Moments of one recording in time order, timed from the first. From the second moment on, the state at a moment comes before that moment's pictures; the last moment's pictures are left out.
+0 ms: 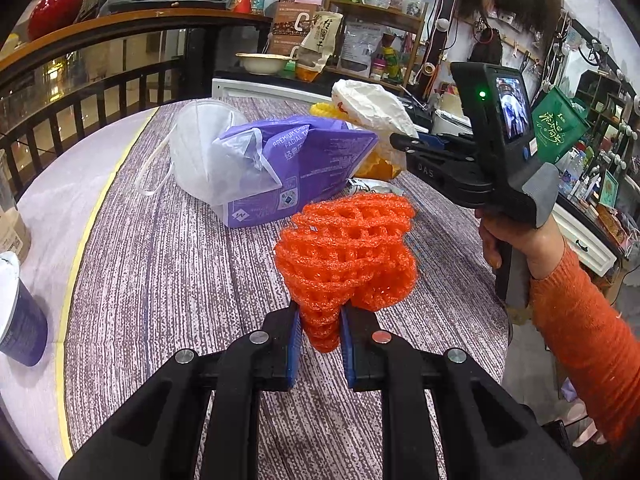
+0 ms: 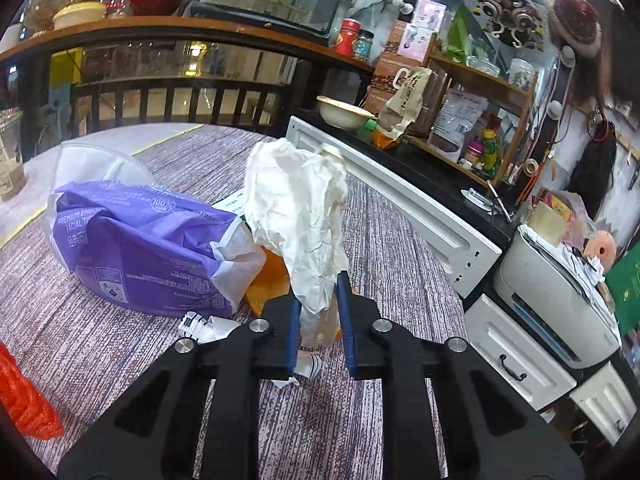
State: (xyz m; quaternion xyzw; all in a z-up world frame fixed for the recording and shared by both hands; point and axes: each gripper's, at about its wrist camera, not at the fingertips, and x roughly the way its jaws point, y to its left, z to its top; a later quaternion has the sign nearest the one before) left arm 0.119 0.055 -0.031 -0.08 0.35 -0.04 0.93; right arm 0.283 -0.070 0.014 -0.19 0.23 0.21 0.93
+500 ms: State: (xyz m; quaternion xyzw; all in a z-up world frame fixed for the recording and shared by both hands) left arm 0.117 0.055 -0.032 -0.08 0.35 -0.04 0.93; right arm 0.259 -0.126 0.050 -0.11 0.19 0.18 0.96
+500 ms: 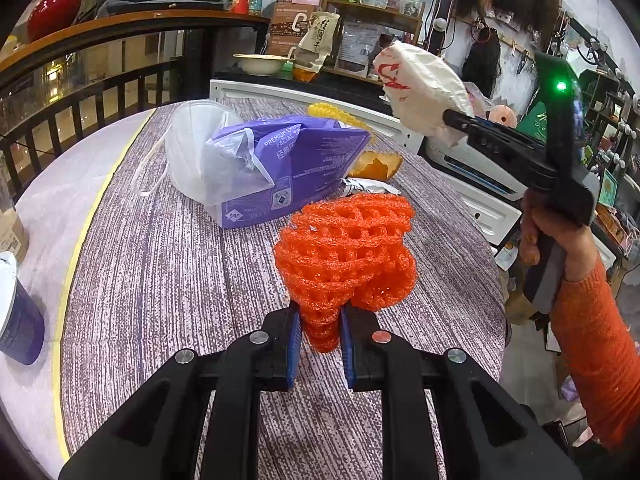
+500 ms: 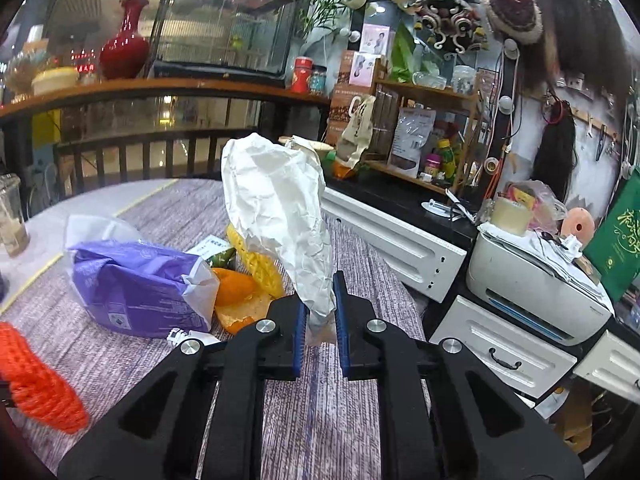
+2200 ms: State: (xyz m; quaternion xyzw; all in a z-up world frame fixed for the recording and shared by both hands) left arm 0.170 -0.116 -0.023 -0.02 0.36 -0.18 0.92; right arm 0.243 -0.352 -0.162 0.08 0.44 0.02 0.89
